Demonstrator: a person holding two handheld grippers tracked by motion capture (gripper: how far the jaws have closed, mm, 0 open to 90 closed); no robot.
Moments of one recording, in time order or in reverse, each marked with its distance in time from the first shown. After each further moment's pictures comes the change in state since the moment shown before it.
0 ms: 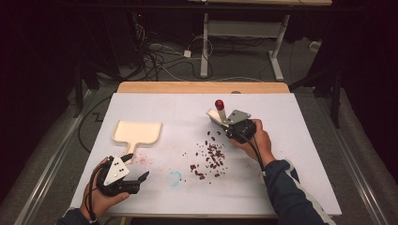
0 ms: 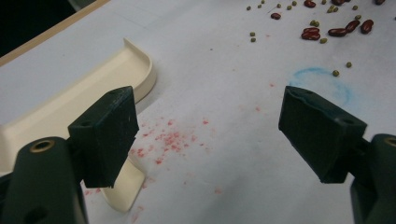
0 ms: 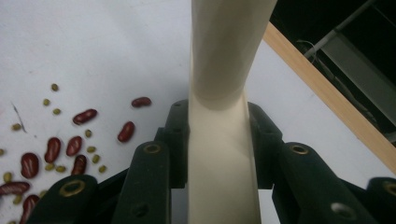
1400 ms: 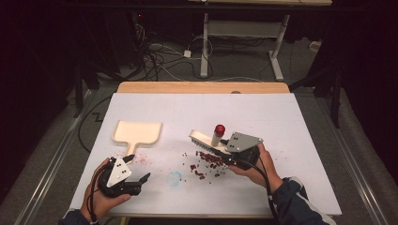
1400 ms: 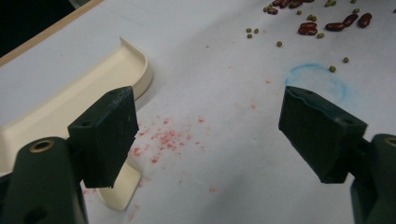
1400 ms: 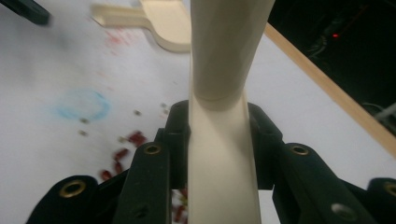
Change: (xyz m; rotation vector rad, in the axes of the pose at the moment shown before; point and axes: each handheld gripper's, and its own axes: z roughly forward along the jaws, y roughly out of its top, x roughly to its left) left arm -0.003 0.002 -0.002 0.007 0.013 0.009; right arm 0.058 0.006 -0.089 -0.232 0.270 -0.030
